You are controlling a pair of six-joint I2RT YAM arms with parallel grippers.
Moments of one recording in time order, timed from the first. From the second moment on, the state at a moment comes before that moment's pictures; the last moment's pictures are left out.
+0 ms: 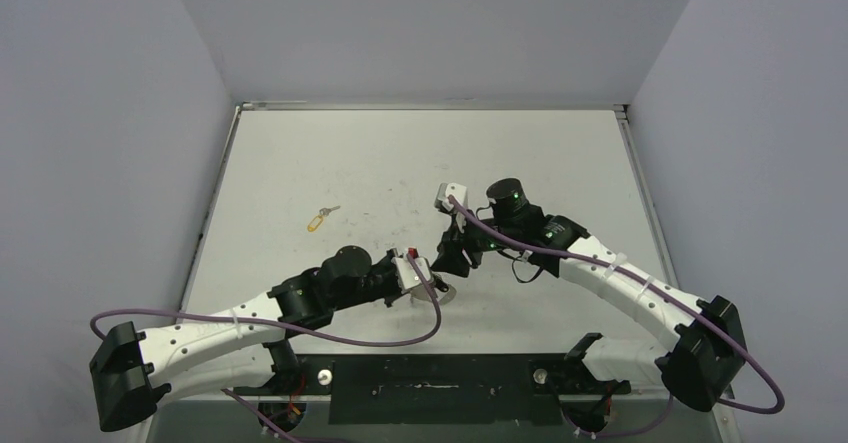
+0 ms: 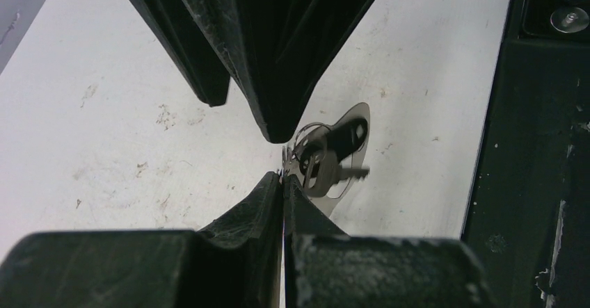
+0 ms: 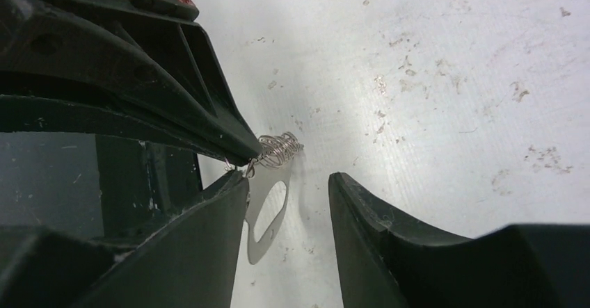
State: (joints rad) left arm -1.07 0.92 0.56 0.01 0.06 0.26; right arm 0.72 1.22 0.92 -0.35 -0.64 -0.16
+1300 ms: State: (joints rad) left arm -1.07 0.85 0.52 0.04 0.05 0.18; right arm 0.91 0.84 0.71 -0.26 -0.04 -0.07
